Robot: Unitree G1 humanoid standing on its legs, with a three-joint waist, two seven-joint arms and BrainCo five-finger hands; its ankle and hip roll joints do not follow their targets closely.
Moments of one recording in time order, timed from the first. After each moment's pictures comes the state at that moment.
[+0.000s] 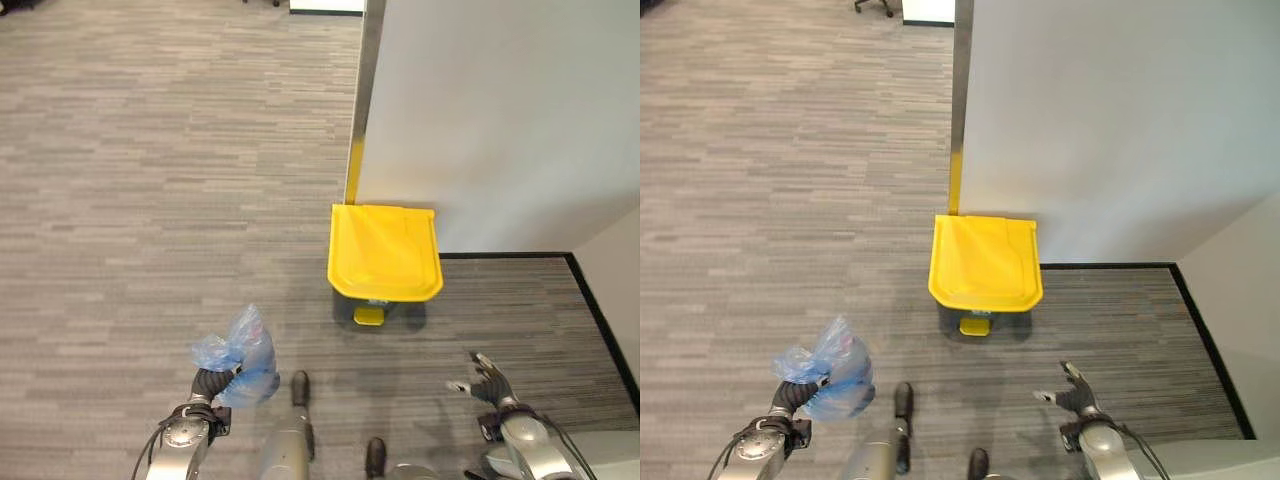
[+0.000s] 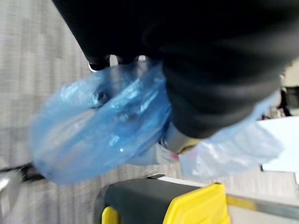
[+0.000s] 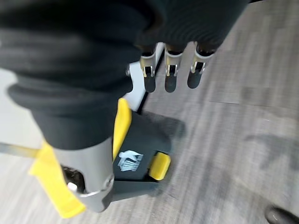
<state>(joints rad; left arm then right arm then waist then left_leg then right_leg) 0.11 0.36 -0.04 0.52 -0.18 -0.07 0.08 0.08 -0.37 0.14 0.63 0.04 -0.03 -0.12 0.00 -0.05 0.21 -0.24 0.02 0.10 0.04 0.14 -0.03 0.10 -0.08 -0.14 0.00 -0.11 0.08</state>
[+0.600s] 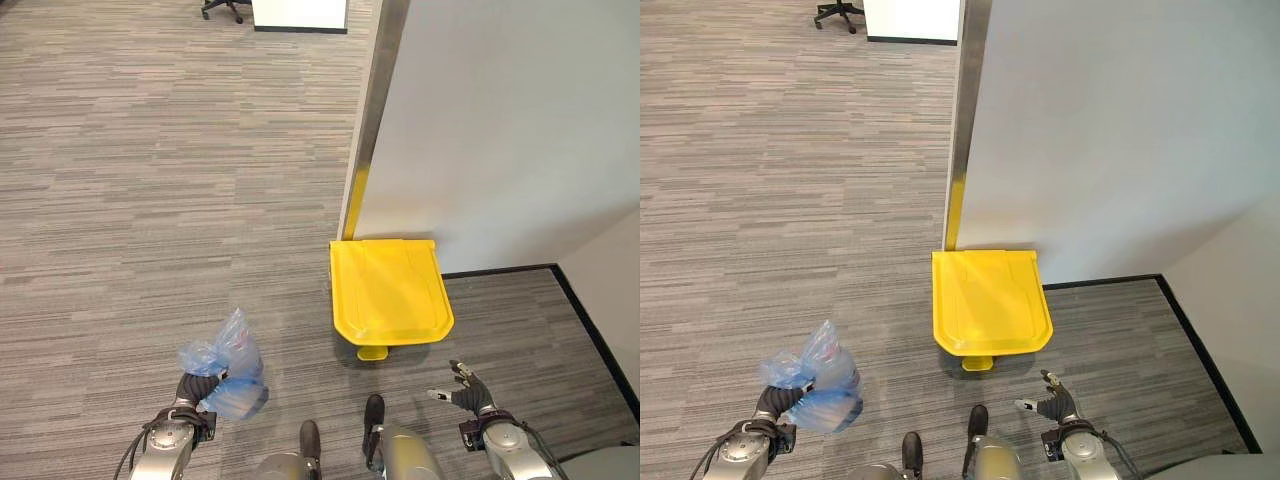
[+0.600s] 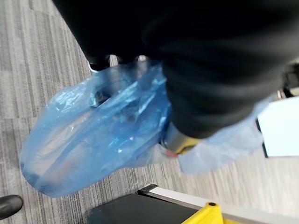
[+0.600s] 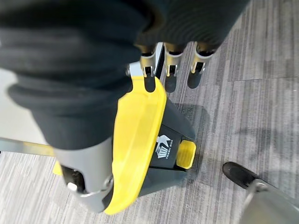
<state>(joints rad) 0.16 0.40 -0.03 0.55 -0.18 -0.05 0.08 0.06 -0.31 0.17 0.63 0.04 -0.01 -0.11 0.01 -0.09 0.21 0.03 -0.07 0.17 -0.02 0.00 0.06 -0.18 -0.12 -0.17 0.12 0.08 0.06</state>
